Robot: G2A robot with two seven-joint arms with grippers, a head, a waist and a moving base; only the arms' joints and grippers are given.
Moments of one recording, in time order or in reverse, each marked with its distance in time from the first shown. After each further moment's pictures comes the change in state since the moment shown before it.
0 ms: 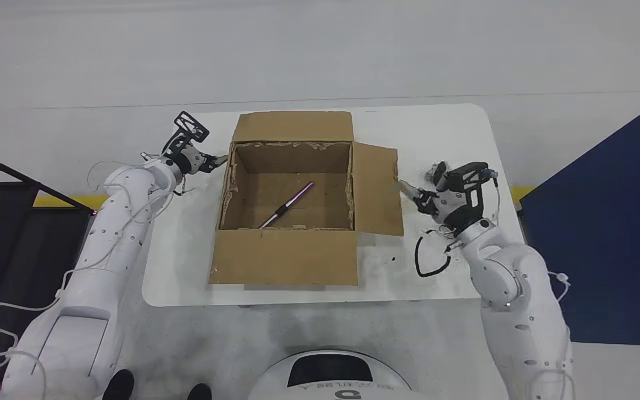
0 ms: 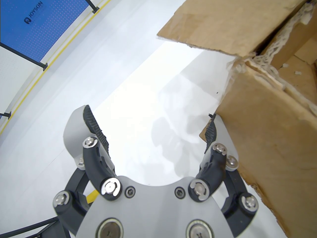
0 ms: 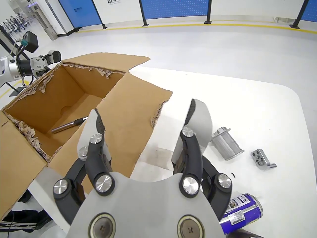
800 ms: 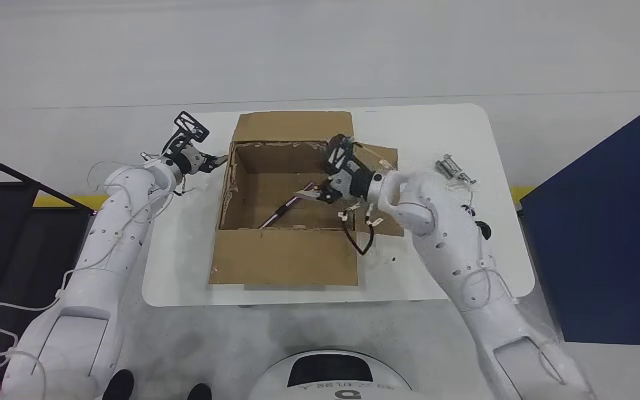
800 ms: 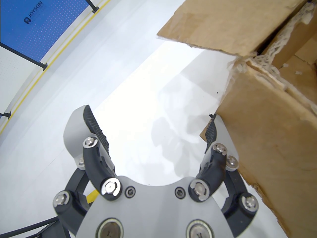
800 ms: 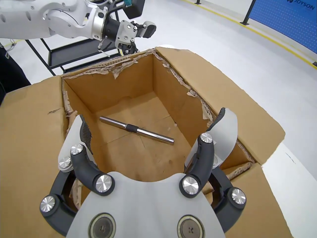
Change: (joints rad) left arm 0.000 0.000 0.000 0.000 0.000 0.000 0.000; right arm 0.595 -0.051 -0.536 0.454 -0.050 -0.267 0.078
